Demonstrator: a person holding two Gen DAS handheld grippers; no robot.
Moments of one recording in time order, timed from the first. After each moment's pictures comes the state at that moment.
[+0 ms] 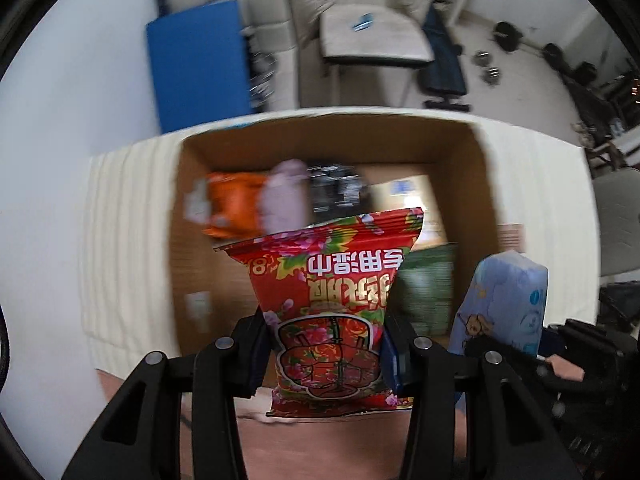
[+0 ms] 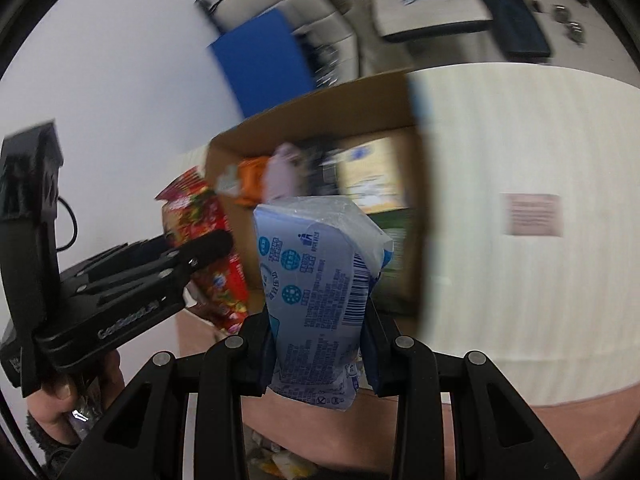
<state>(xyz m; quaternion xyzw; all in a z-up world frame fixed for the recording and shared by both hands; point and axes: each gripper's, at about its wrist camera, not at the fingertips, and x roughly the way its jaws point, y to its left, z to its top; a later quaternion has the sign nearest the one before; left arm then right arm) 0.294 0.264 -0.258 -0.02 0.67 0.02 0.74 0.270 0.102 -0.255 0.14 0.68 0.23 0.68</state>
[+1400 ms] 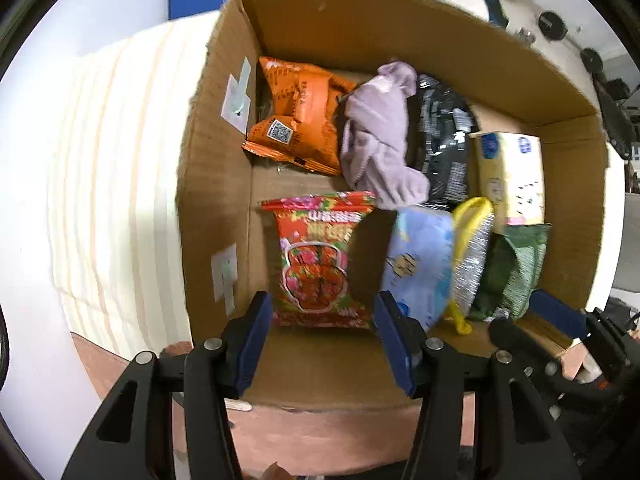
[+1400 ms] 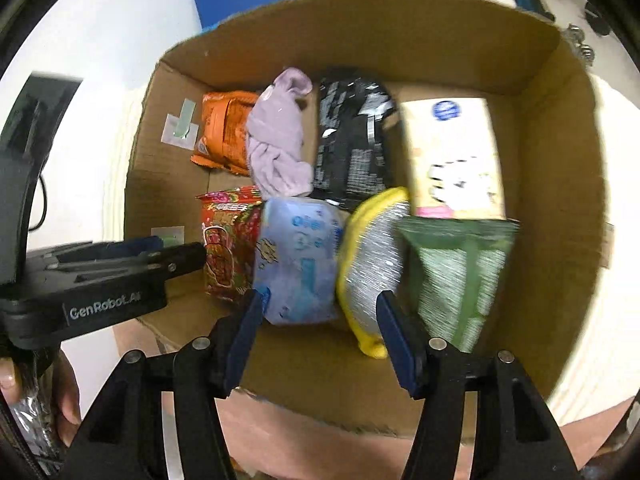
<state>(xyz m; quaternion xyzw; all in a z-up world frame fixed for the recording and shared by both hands) 0.249 0.319 -0.354 -0.09 0.74 0.04 0.66 0.296 0.146 -0.342 0.02 0.72 0.16 0.67</state>
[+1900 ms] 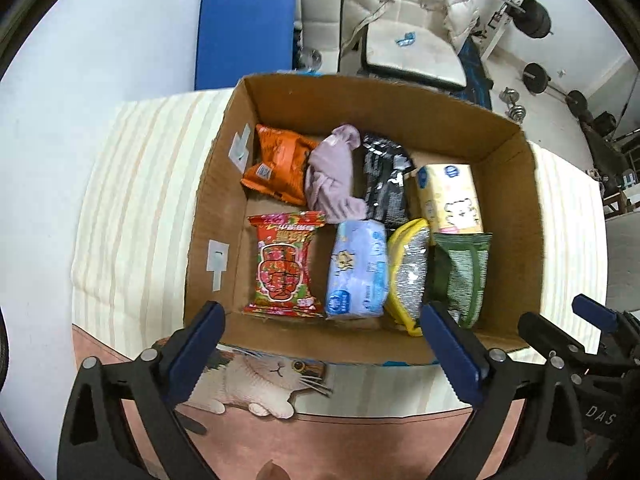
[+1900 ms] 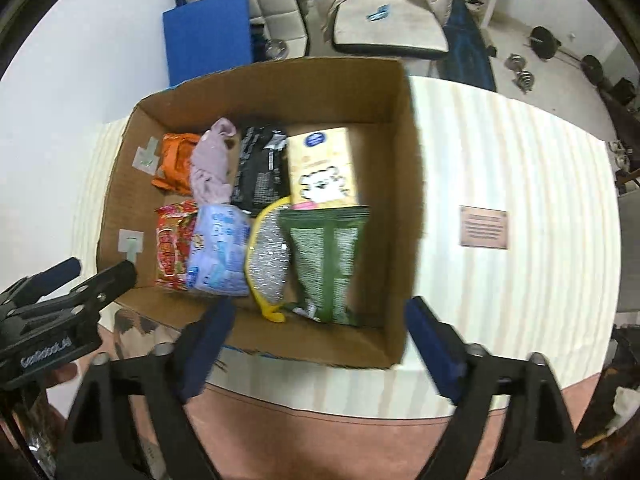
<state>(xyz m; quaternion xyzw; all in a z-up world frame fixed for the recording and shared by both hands) 0.215 0.272 -0.274 -0.08 0.63 0.07 0.77 0.251 0.084 -0.283 -0.02 0.66 0.10 0.74</state>
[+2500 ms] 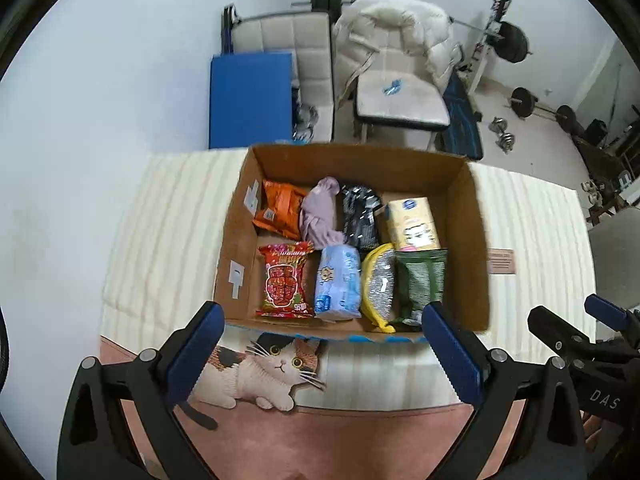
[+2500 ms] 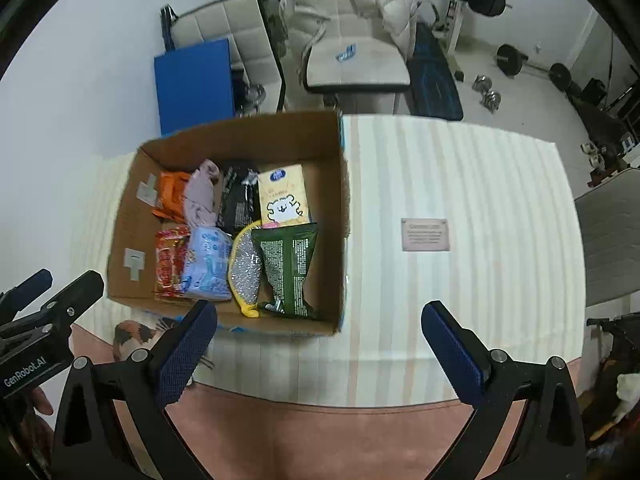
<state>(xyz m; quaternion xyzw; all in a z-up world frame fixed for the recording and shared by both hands) 0.167 0.233 -0.179 -0.04 0.56 0.08 0.83 0.204 0.039 -0.202 -0.01 0.60 0.07 0.80</state>
